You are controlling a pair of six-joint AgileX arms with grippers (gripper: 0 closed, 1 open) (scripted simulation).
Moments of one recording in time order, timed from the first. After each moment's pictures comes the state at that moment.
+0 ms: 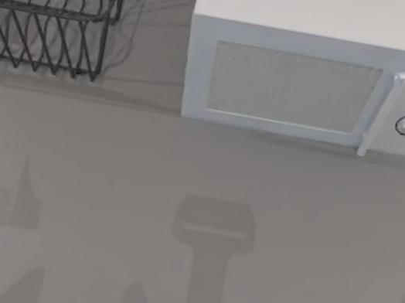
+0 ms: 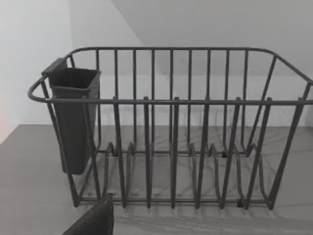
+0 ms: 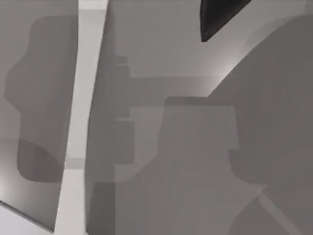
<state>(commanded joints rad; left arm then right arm) 0.00 0.00 0.00 0.00 0.00 0.00 -0.43 1.53 0.80 -0.78 -0.02 -0.88</state>
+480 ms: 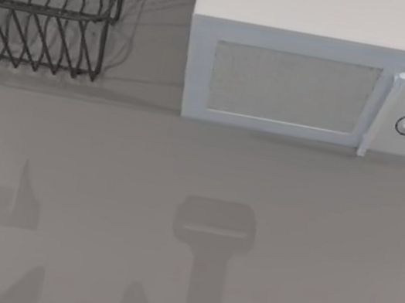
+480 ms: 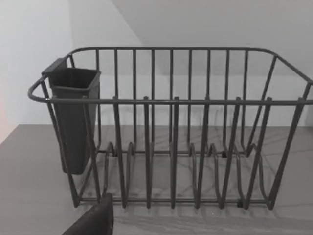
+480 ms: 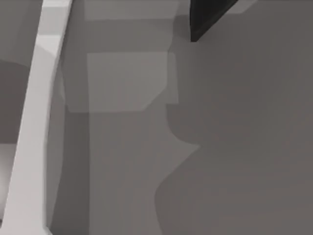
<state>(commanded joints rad) 0.00 0.00 0.00 0.00 0.00 0.00 -0.43 1.66 0.69 -0.54 -0.02 -0.87</state>
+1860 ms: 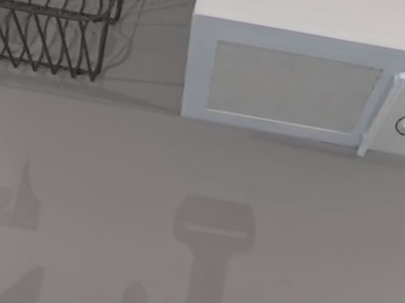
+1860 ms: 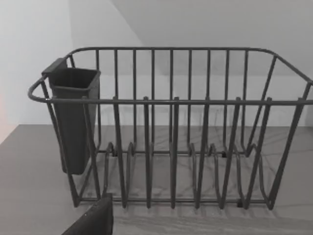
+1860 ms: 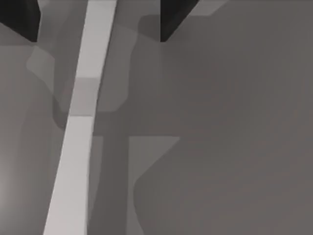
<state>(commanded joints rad) 0.00 0.00 0.00 0.00 0.00 0.00 -0.43 1.66 0.69 -0.54 -0.02 -0.87</state>
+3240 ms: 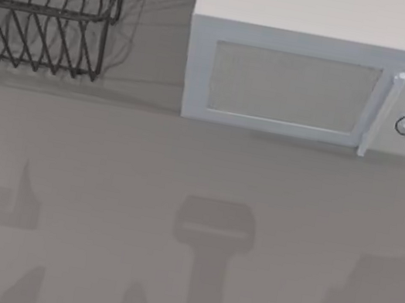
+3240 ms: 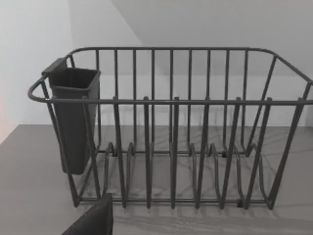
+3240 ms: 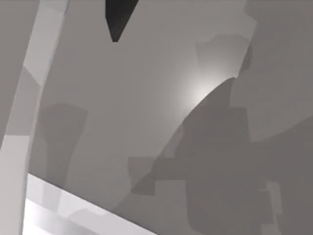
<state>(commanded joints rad) 0.00 0.00 0.00 0.00 0.00 0.00 -0.41 1.57 1.15 -1.16 -0.05 -0.83</state>
